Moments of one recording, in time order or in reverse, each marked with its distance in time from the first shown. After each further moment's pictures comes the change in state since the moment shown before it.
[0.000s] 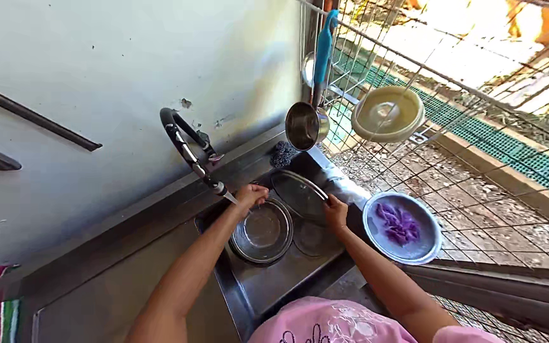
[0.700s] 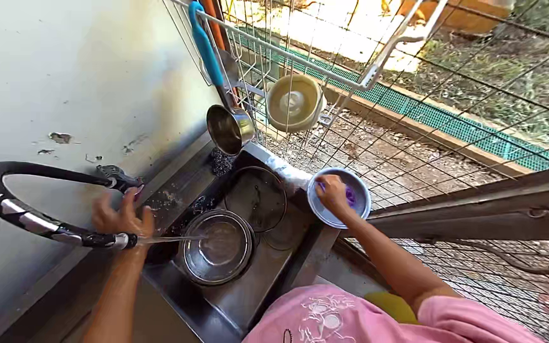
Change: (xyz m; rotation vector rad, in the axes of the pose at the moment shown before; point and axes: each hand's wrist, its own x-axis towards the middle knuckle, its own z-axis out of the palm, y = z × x) left_hand 0.010 -0.019 -0.100 0.818 0.670 0.723; right_hand 0.003 0.029 -0.146 -0.386 -0.175 0.229
